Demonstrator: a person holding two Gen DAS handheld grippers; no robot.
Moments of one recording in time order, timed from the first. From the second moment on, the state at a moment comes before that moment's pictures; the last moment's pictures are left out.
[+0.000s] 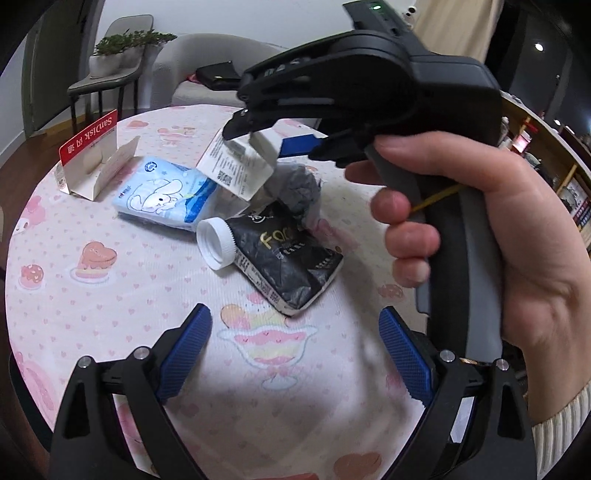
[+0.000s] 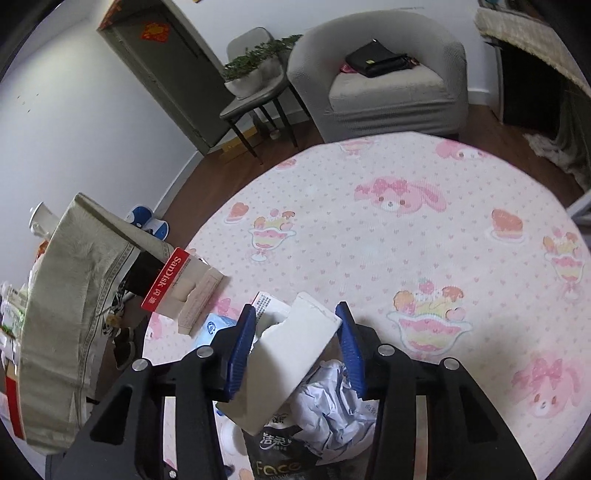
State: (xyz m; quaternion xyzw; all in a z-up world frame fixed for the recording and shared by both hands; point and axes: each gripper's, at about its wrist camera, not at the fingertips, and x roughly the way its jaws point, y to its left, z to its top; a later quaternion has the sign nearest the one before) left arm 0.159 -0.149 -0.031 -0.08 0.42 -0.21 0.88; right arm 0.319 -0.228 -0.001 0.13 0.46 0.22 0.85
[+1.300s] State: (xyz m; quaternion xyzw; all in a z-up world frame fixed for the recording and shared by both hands) left arm 0.209 -0.204 -0.043 0.03 0.42 -0.09 0.90; right arm 0.296 -0.344 0.026 0.19 0.39 0.22 0.87
